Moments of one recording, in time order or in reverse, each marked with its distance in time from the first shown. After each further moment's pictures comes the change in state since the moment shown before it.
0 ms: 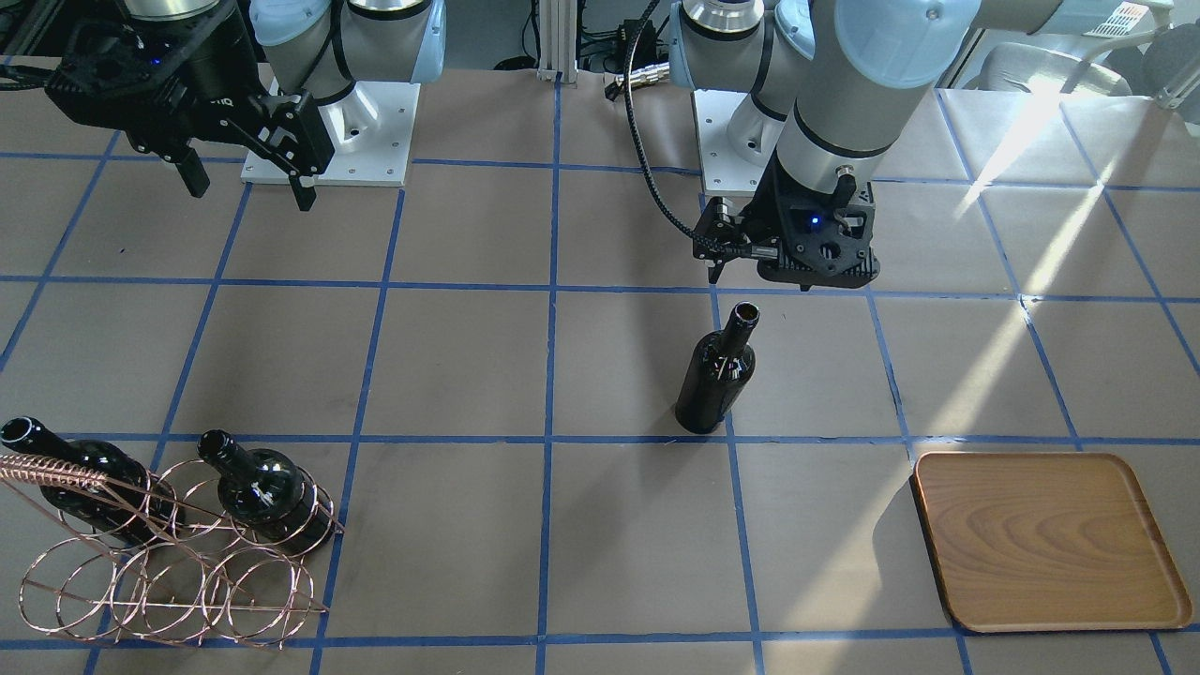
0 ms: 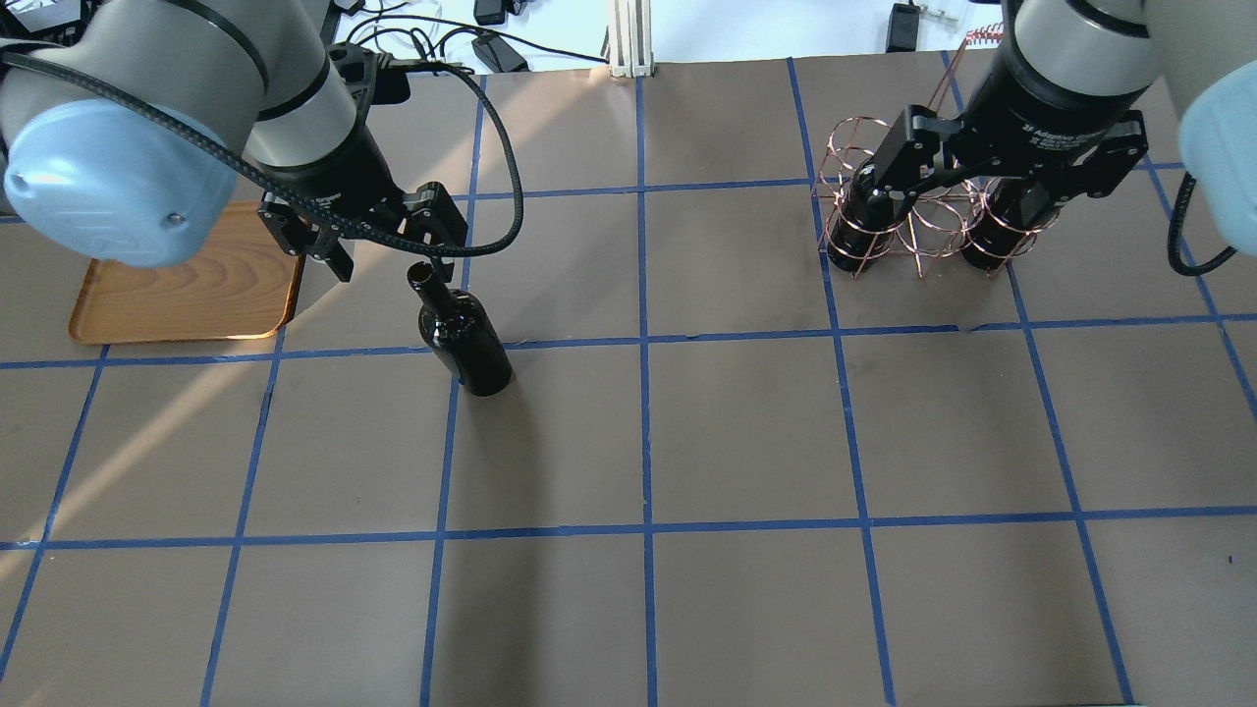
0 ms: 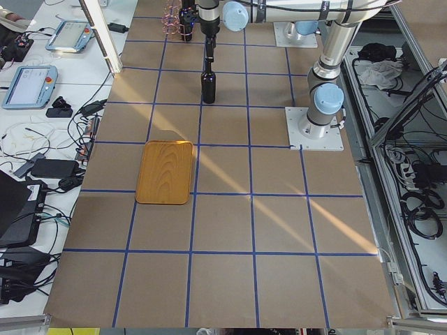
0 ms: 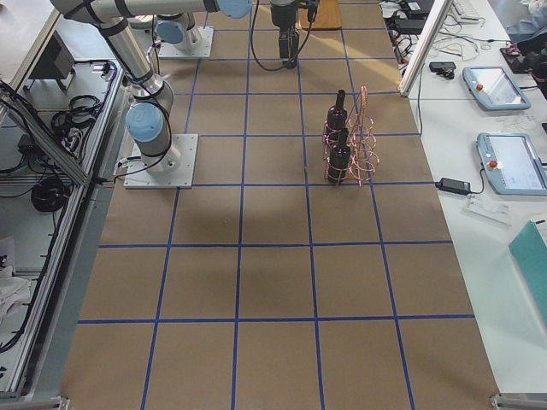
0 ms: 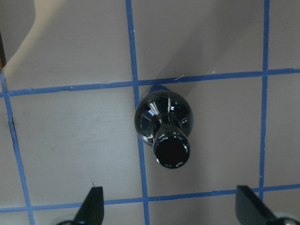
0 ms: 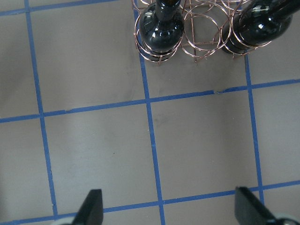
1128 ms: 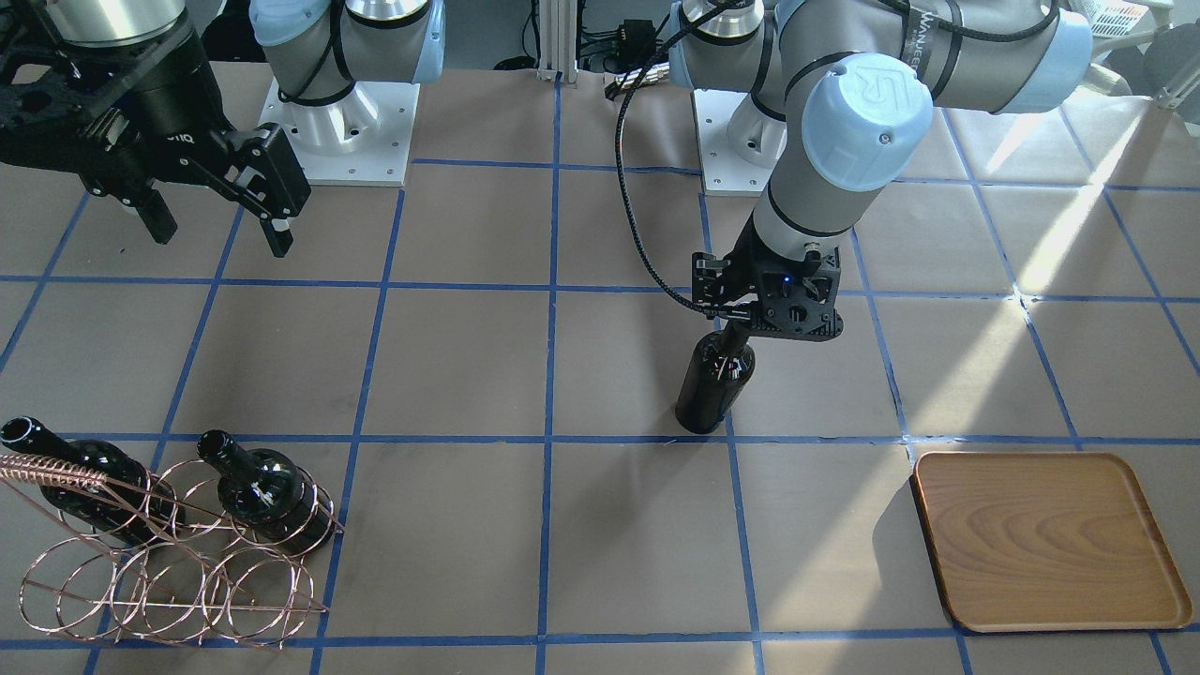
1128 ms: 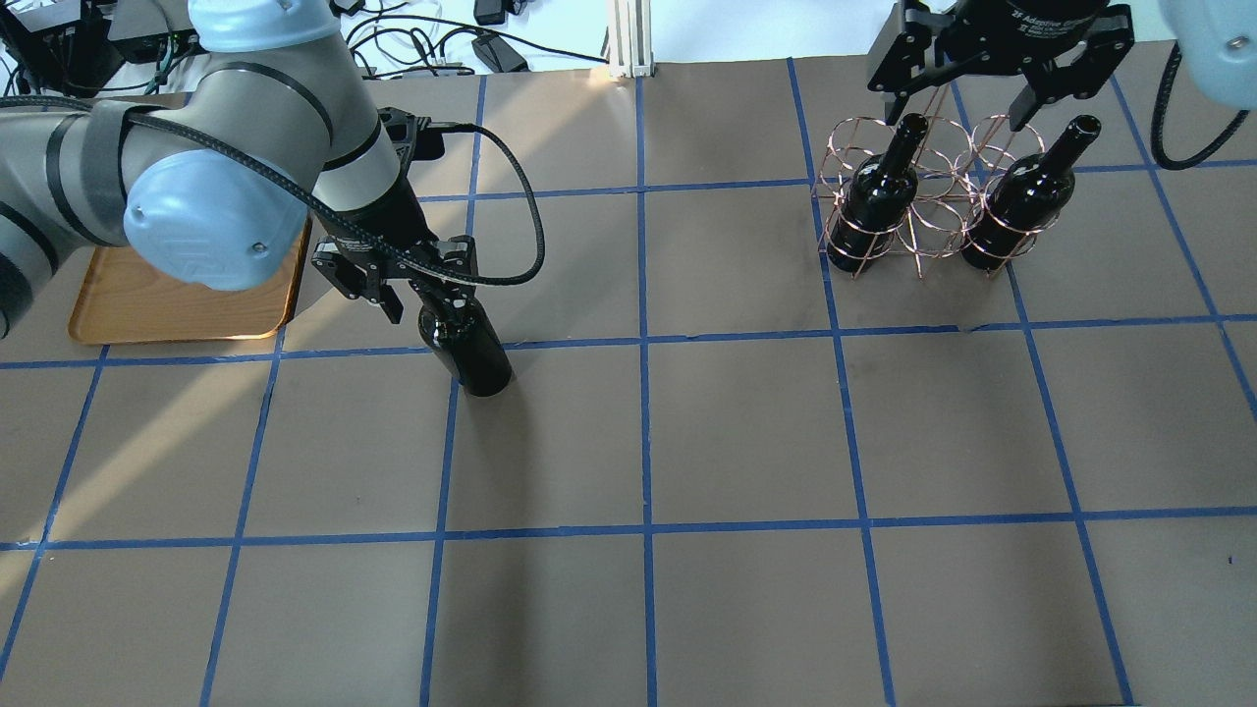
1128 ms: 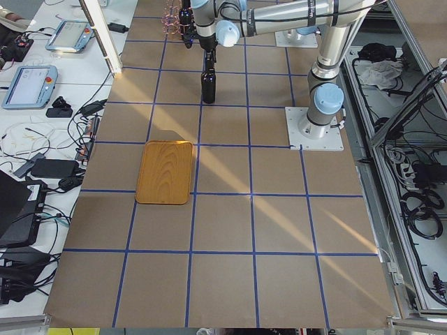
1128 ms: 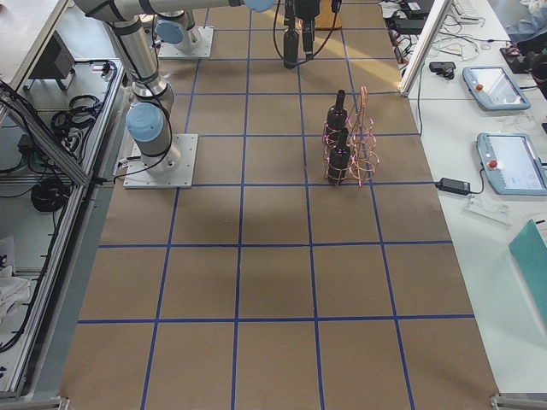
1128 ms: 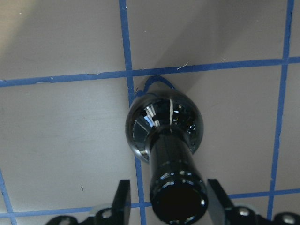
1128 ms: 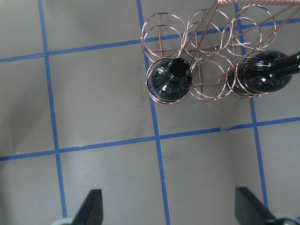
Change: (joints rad) left arm -0.001 -0.071 -0.048 0.039 -0.013 0.000; right arm -0.003 0.117 -0.155 0.000 0.029 -0.001
